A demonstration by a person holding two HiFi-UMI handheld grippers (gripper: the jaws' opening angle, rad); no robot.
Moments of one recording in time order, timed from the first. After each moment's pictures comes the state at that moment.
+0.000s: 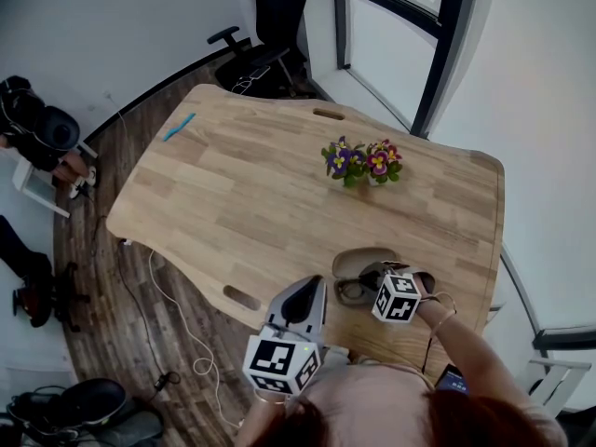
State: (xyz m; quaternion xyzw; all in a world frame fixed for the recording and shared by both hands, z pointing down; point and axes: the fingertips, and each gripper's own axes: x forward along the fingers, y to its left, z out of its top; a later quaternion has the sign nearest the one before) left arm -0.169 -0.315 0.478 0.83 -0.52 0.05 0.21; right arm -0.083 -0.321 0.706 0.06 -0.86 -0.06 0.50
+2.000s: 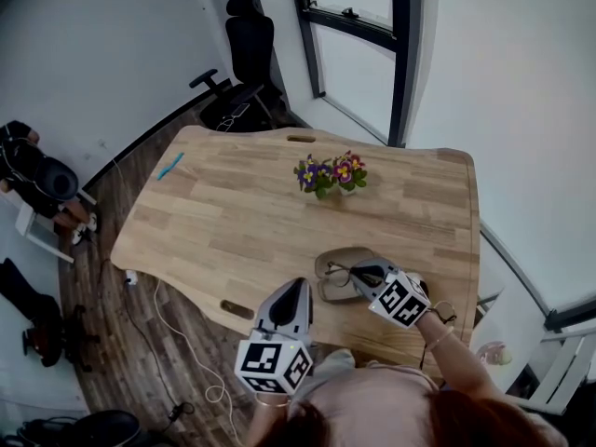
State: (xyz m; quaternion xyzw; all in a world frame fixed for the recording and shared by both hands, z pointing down) left arm -0.145 -0.284 0.440 0.84 -0.52 0.03 0.18; right arm -0.056 -0.319 0.583 0.27 -0.91 0.02 0.30
